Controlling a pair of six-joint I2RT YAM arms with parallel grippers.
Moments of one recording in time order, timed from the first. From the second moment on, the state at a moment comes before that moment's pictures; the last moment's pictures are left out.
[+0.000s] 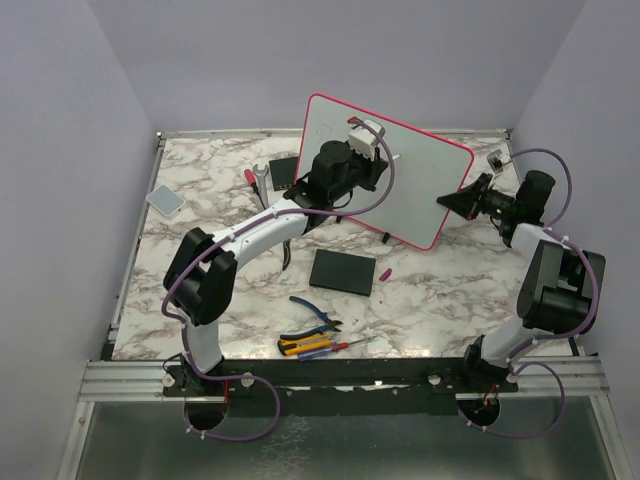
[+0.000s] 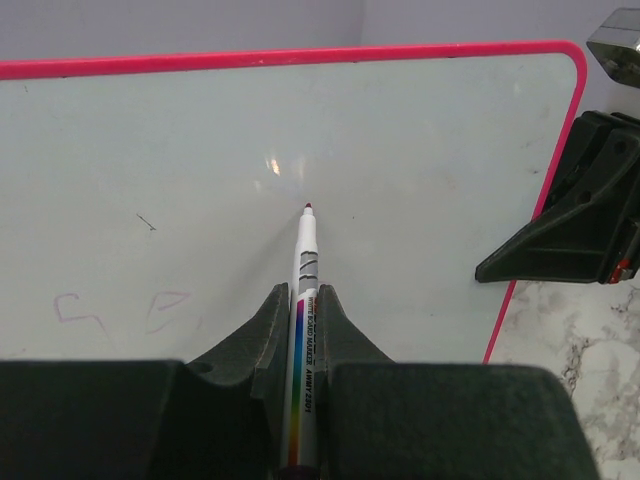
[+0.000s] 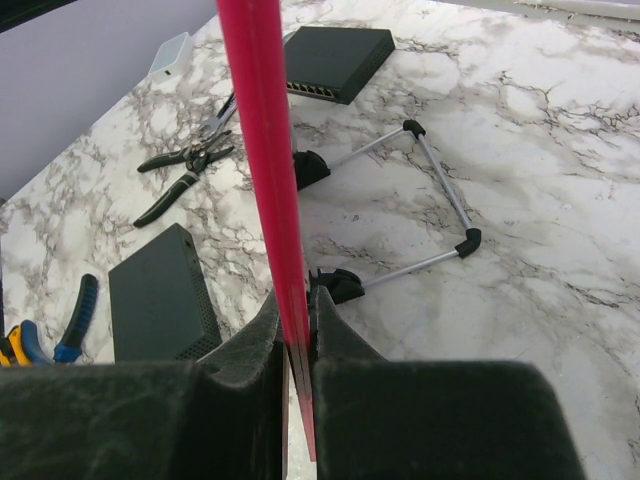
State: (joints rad) left arm -0.74 1.83 1.47 0.29 0.06 -0.13; right arm -0.31 1.63 0.86 0.45 -1.24 0.07
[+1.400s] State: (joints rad) left arm -0.77 1.87 1.36 0.33 0.09 -0.14; right arm -0.31 1.63 0.86 0.45 -1.24 0.08
